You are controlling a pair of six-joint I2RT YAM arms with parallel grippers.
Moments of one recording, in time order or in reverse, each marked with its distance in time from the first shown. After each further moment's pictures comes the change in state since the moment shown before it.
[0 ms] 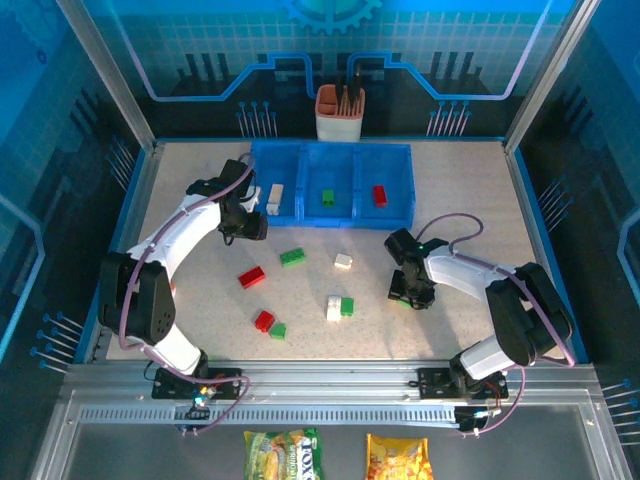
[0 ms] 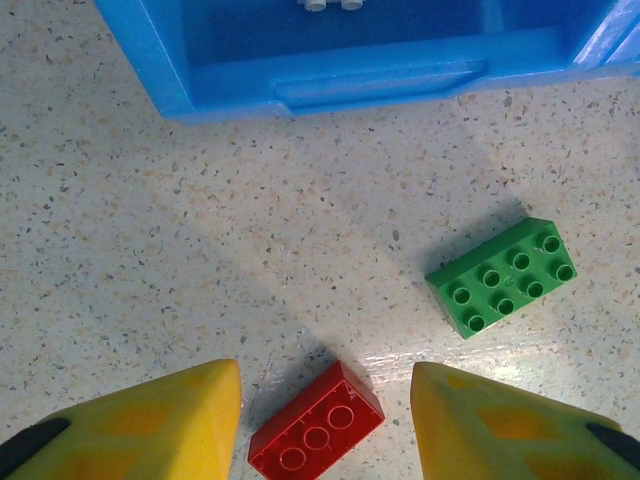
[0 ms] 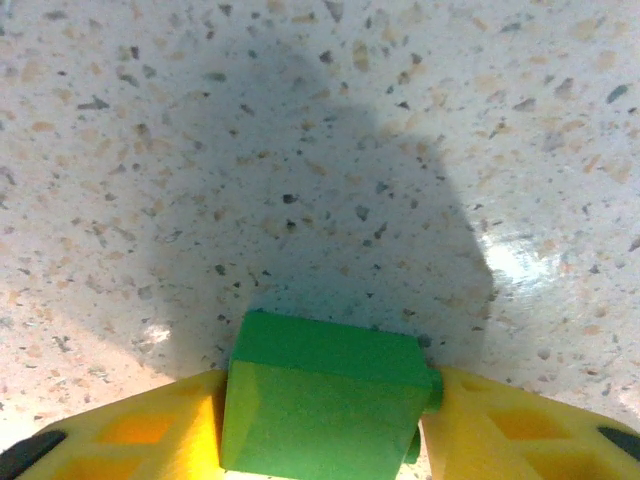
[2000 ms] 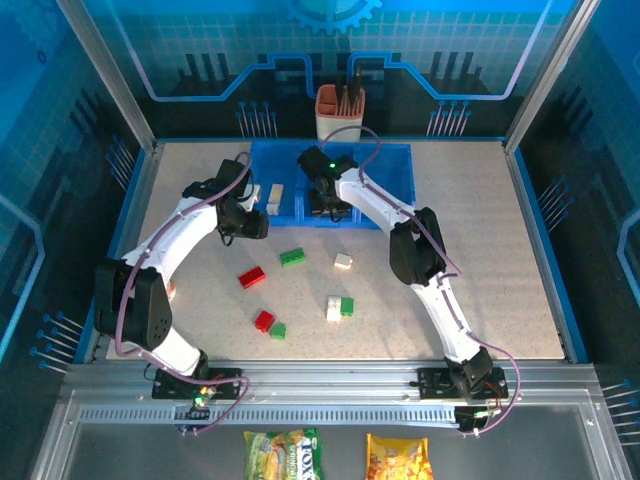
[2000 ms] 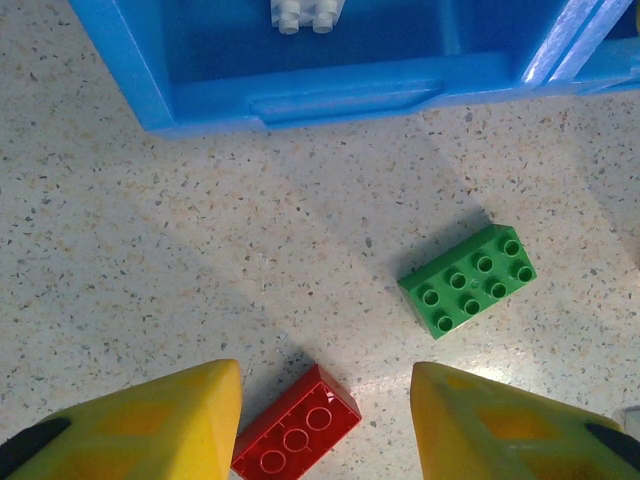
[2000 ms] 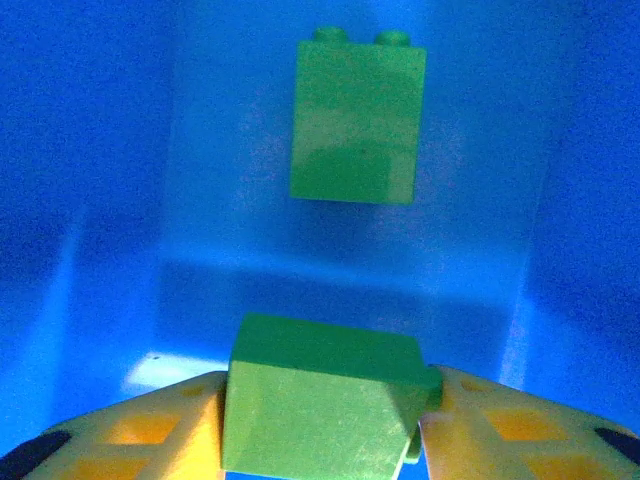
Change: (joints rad) left arm 0.005 -0.037 -0.021 0.030 0.042 -0.005; right arm 0.137 0.947 1.510 -0.318 0.123 -0.304
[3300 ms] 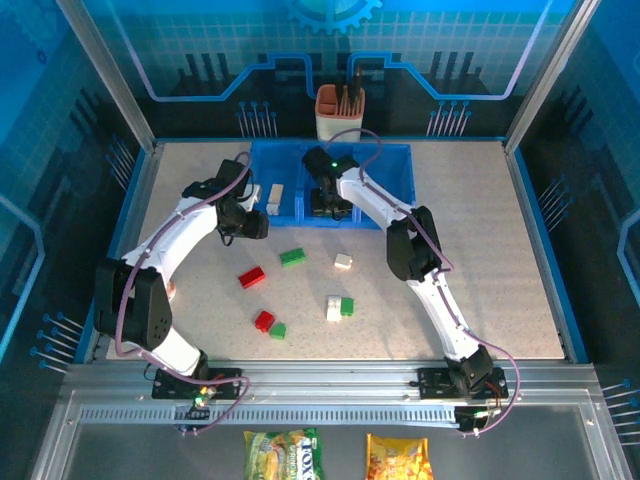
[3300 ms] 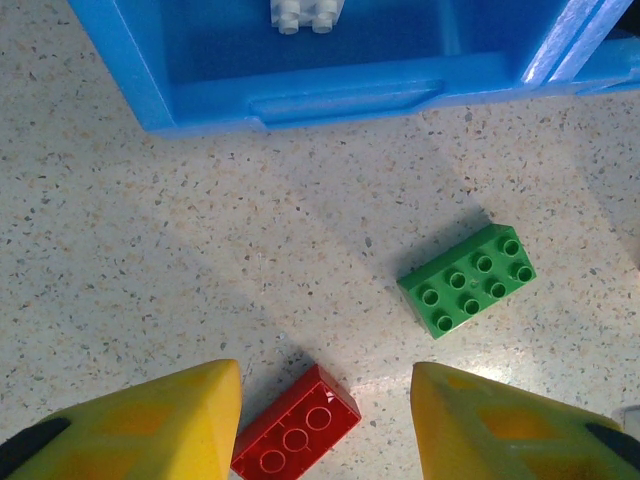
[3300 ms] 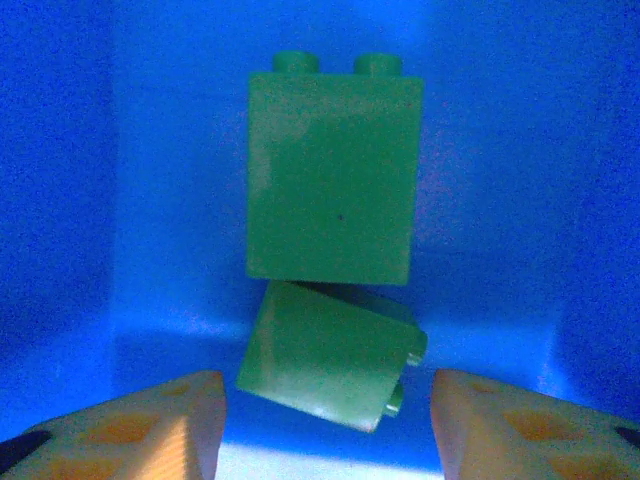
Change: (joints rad) left arm 0.000 0.000 0.000 0.000 0.002 0.000; right arm -0.030 0.070 0.077 -0.005 -0.039 -0.003
